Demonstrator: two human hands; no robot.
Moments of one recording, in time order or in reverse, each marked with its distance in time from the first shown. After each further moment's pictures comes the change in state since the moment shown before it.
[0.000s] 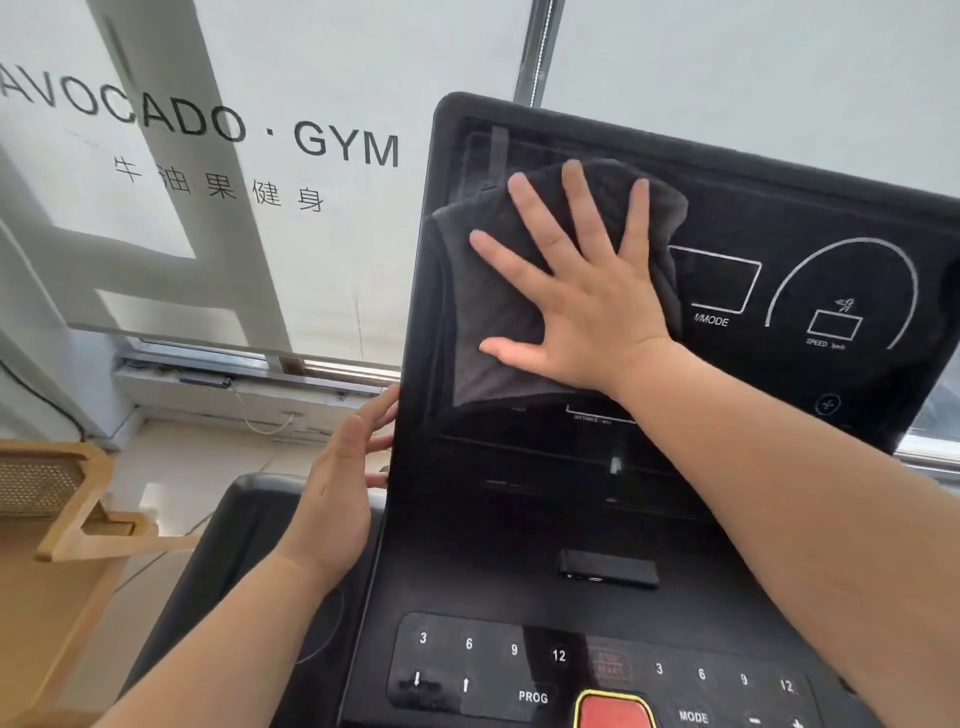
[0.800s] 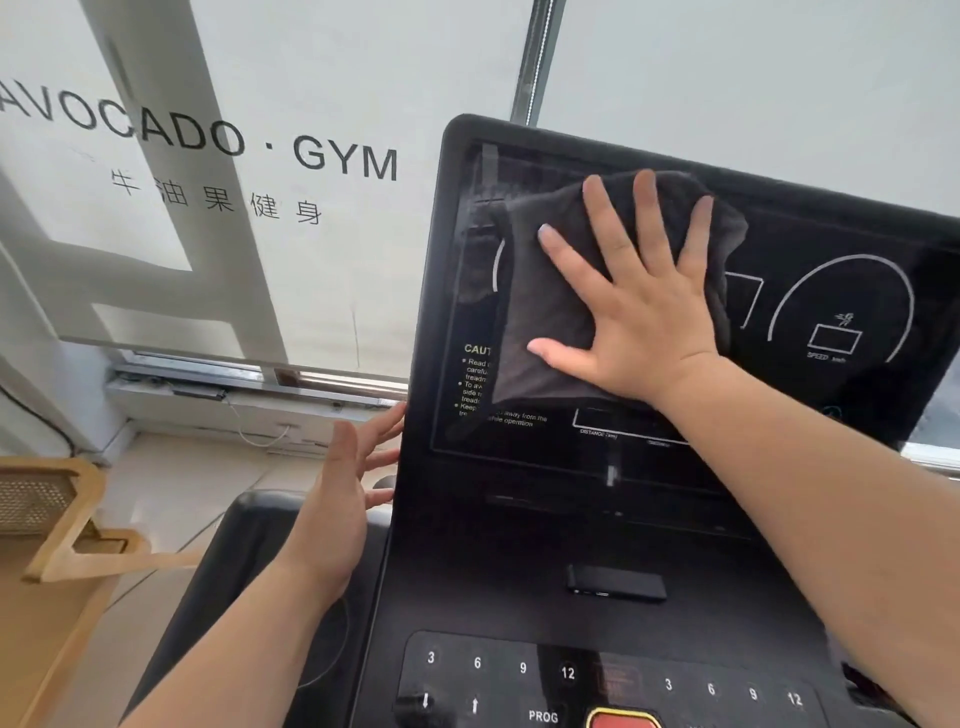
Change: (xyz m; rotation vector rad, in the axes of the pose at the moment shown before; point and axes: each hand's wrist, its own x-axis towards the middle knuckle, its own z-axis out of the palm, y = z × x) left_hand 0.006 0.001 -0.008 -0.080 -0.027 -0.126; right_hand -0.015 0.025 -0.001 -0.048 -0.022 0.115
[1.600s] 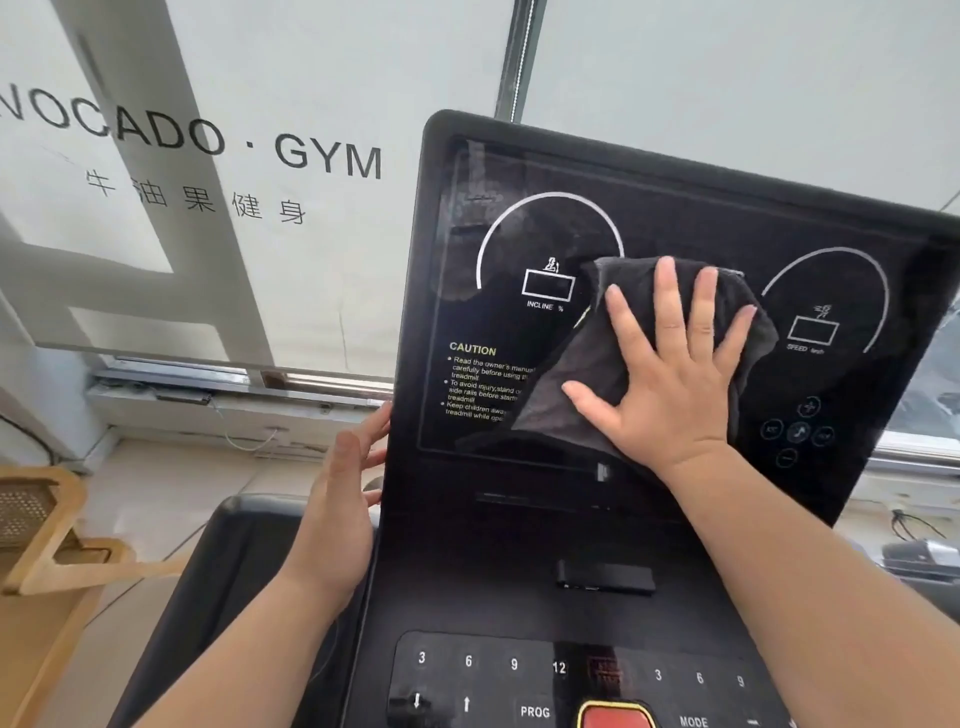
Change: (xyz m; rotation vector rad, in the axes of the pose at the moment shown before) left_hand -0.005 -0.003 0.015 -0.019 0.058 0.082; right_hand -0.080 -0.004 0.025 0.090 -0.039 0.332
